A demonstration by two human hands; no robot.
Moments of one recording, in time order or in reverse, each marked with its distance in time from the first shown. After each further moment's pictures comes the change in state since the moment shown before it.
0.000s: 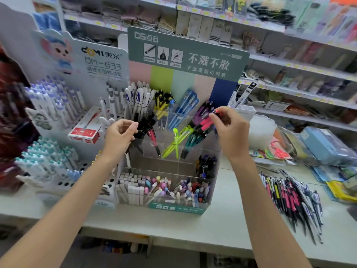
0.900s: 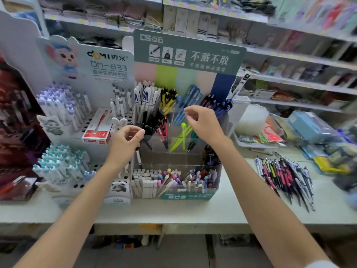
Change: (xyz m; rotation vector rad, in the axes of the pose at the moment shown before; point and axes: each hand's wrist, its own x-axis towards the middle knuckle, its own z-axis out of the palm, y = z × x) left_hand -0.020 0.006 -0.040 0.083 -0.176 0.041; right_hand 0.000 -0.045 0.061 -0.106 -0.384 0.133
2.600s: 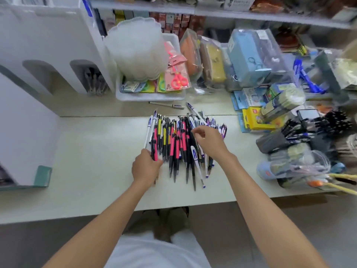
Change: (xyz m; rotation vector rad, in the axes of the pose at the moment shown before) left_hand -0.116 -0.063 0.642 0.631 -0.261 -0.593; right_hand -0.174 0.569 -0.207 0.116 -0.363 0.600
